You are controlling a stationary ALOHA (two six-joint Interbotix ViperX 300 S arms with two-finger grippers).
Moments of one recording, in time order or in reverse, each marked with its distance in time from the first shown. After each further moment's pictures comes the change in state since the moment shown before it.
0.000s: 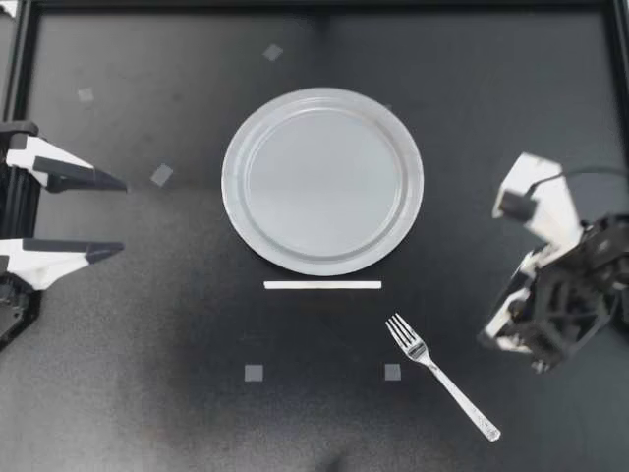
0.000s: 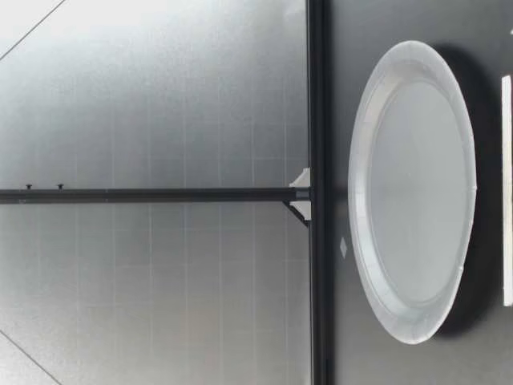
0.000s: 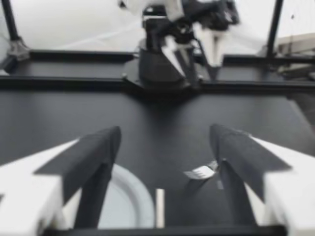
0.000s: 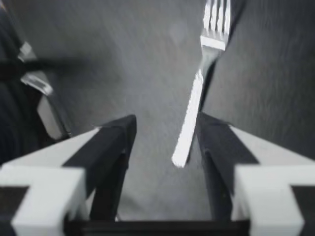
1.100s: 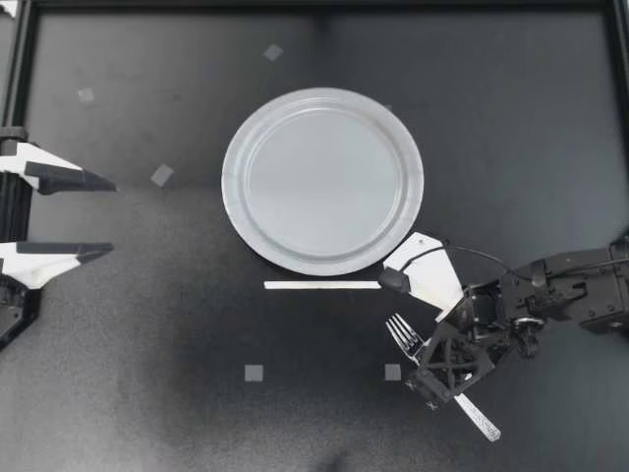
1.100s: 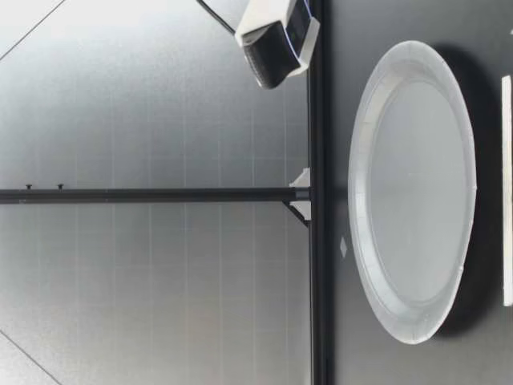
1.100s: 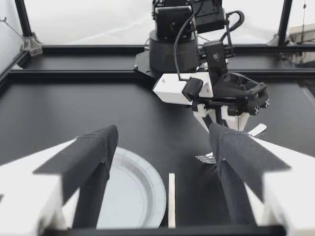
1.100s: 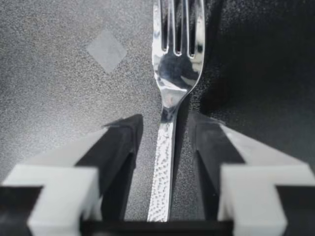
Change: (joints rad) left arm 0.015 -0.074 0.092 0.000 -0.014 0.021; right arm 0.077 0.552 -0.149 -0.017 -0.117 0.103
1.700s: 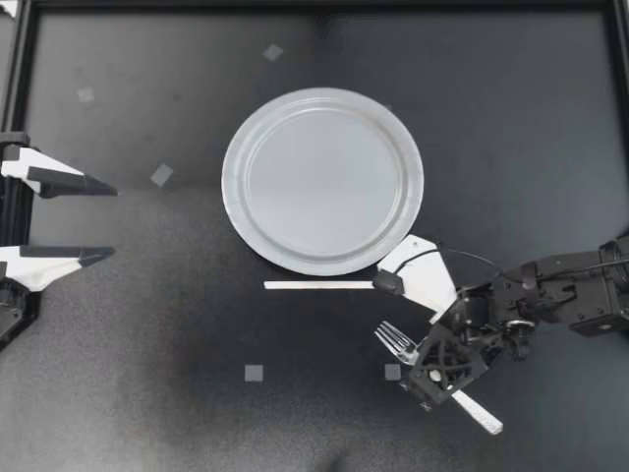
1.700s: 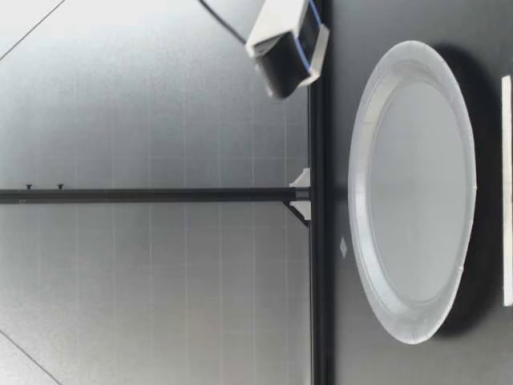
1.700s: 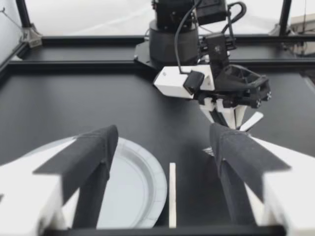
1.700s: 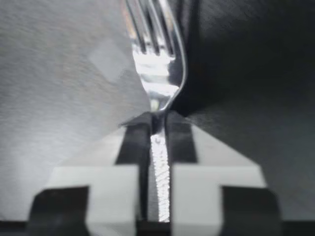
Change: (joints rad) left arm -0.002 -0.003 0.025 0.000 0.000 0.005; right arm 0.002 0.029 -0.032 -0.002 0.000 0.000
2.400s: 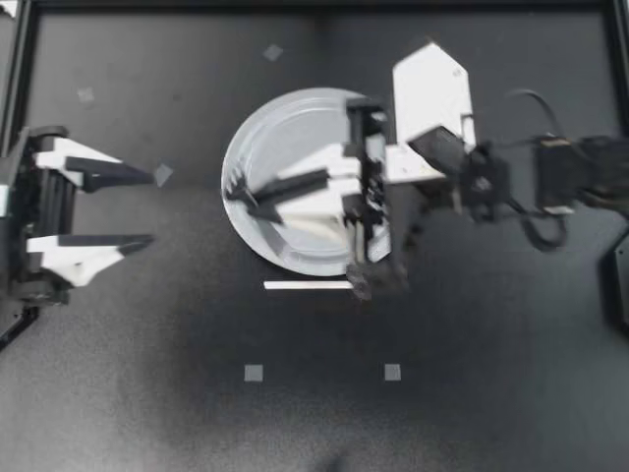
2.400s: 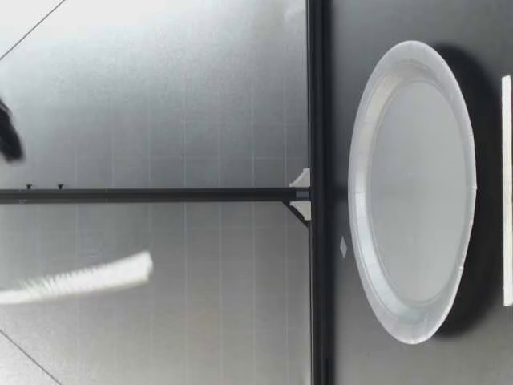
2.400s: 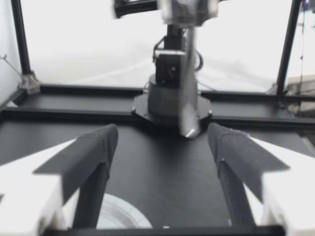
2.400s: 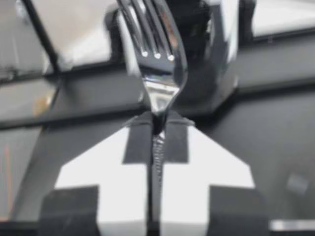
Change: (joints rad) left arm 0.000 0.302 -0.074 -0.003 -0.368 -0.058; right arm -0.239 -0.233 -0.281 -0.678 -0.681 -0.187
